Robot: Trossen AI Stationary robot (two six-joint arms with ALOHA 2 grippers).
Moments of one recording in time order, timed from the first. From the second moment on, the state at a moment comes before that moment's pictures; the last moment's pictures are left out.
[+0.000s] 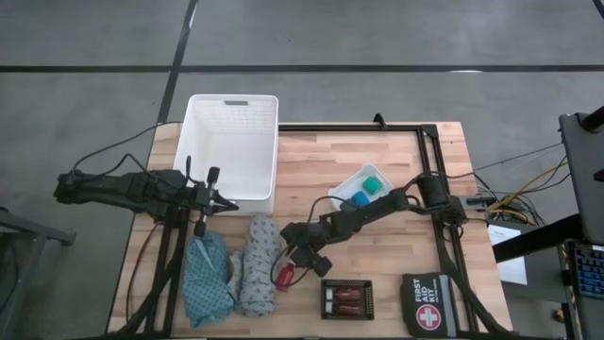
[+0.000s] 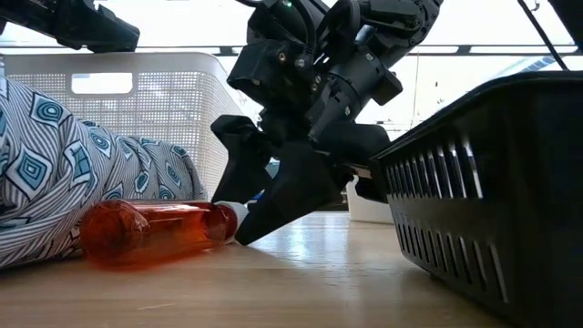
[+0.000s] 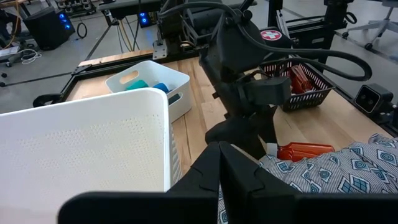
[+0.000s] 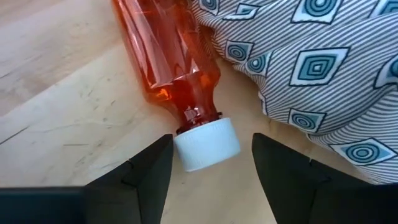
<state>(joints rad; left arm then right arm) -0.10 0.47 0.49 -0.38 0.02 0.15 0.19 2.16 1.35 -0.03 -0.22 -0.56</state>
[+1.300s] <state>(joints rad) -0.10 0.47 0.49 -0.38 0.02 0.15 0.19 2.10 1.35 -0.07 -0.21 -0.52</state>
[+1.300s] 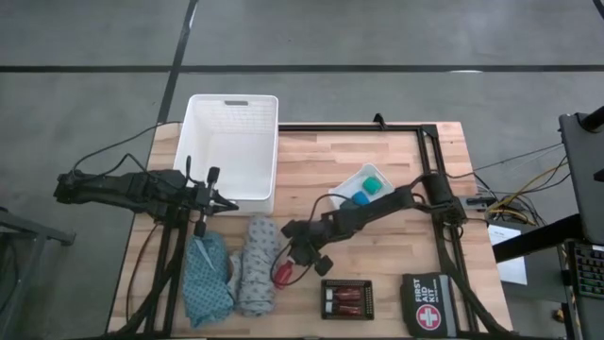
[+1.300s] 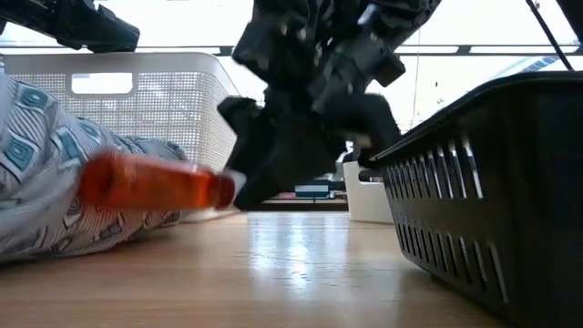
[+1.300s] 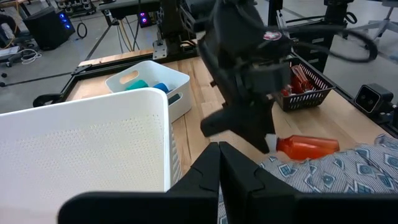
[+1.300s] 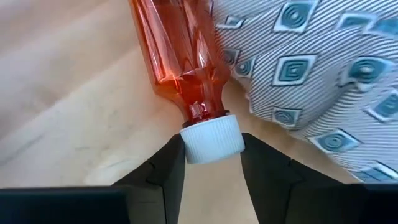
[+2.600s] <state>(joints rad) -0.10 0.47 0.49 -0.38 0.02 0.15 0.37 1.79 1.34 -0.48 0.26 0.27</state>
